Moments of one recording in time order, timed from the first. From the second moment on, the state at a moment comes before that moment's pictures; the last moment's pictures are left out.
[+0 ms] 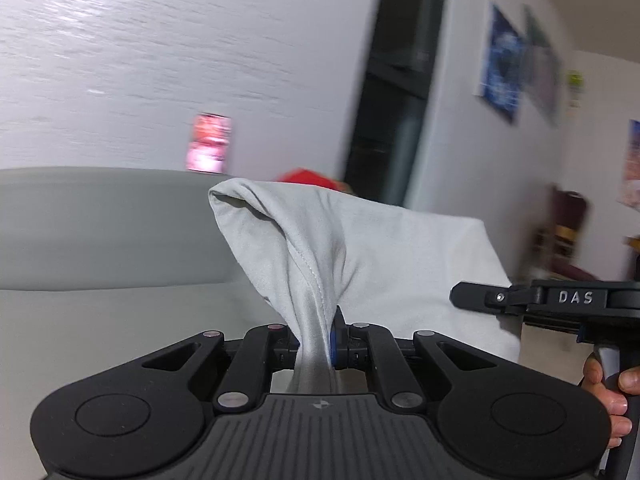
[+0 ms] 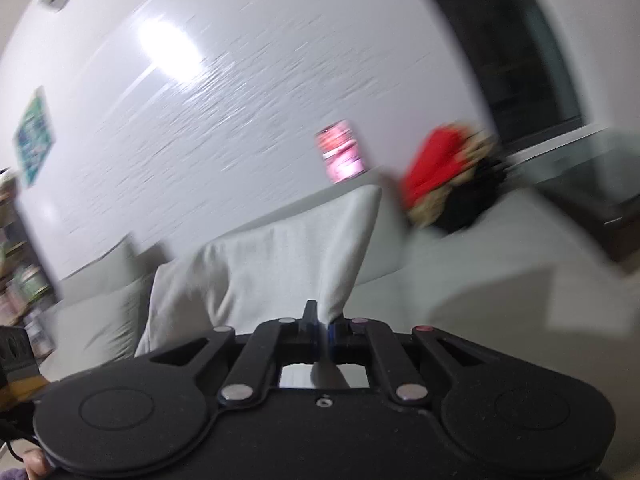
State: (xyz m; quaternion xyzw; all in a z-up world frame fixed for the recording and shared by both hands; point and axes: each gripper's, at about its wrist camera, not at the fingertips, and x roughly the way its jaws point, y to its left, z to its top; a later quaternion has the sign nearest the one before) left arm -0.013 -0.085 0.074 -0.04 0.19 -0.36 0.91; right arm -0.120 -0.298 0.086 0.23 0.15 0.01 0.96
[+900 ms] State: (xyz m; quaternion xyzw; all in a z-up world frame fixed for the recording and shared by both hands) left arm 0.099 -0.258 -0.023 0.05 0.34 -0.32 0.89; right arm -0.035 -0.453 -0.005 0.20 0.30 -0.13 0.93
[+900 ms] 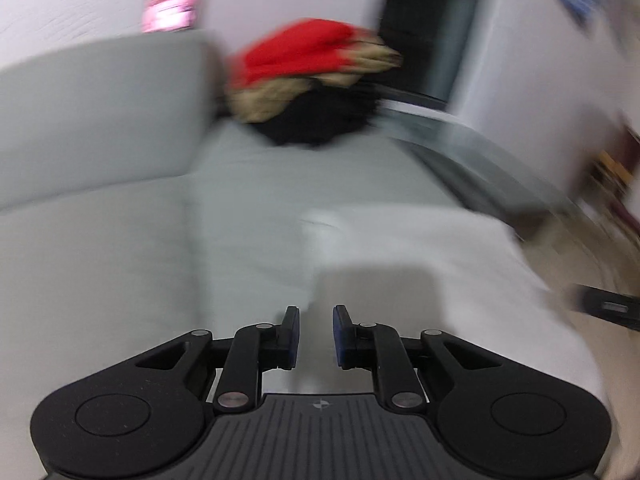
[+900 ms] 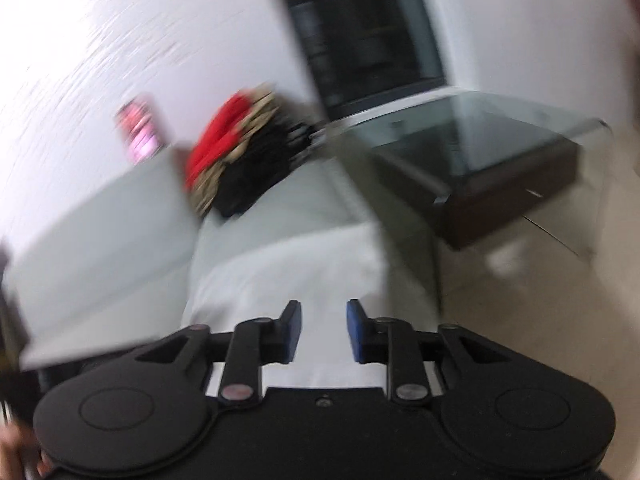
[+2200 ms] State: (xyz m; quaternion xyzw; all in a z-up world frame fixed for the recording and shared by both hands) left arm -0.073 -0.214 0.107 0.10 0.44 -0.29 0.85; right arm -0.166 -0.357 0.148 0.13 0.45 -0.18 0.87
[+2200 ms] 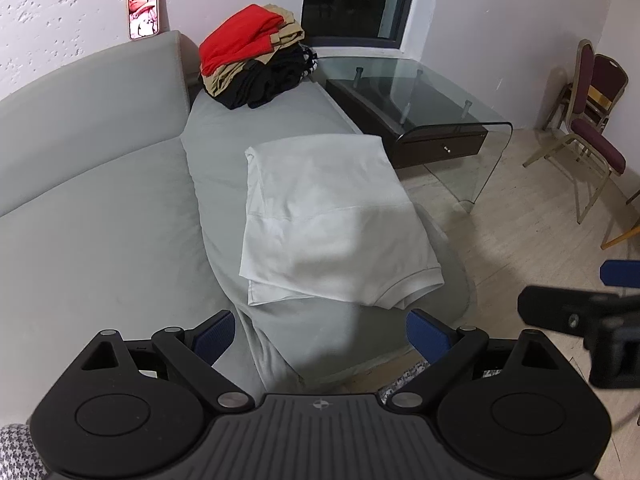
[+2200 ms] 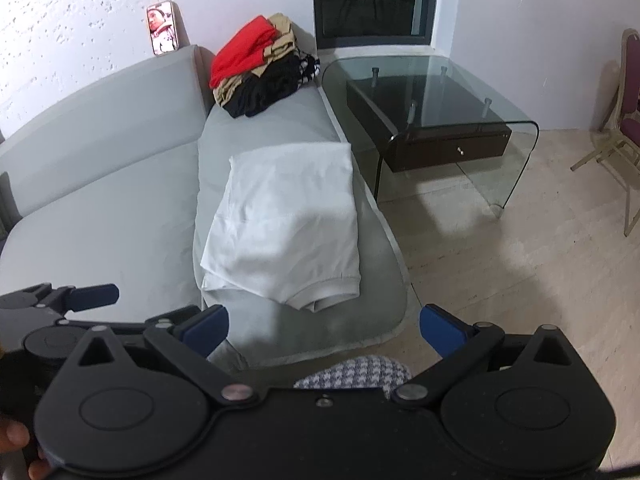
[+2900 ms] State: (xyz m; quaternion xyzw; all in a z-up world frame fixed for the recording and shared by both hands) left arm -0.051 -0.224 0.084 0.09 0.46 -0.28 0.84; right arm -0.146 -0.369 0.121 0.13 0.47 -0.18 0.86
